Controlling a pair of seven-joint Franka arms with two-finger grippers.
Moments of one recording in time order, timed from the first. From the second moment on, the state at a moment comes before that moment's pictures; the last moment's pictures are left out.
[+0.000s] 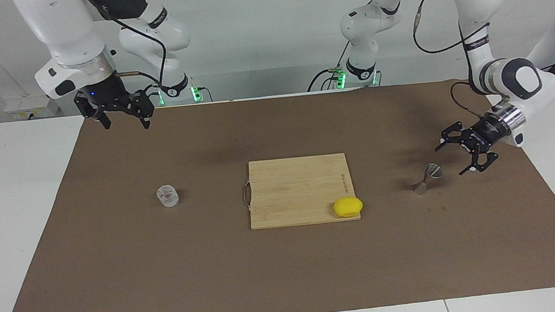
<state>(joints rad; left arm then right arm) 0.27 0.30 0.12 -1.99 -1.23 1.83 -0.98 -0.01 -0.01 0.09 -1.58 -0.02 1.55 0.20</state>
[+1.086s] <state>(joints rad) 0.20 0.30 0.12 -2.03 -1.28 1.93 -0.90 -0.01 -0.01 0.09 -1.58 -0.02 1.55 0.20</state>
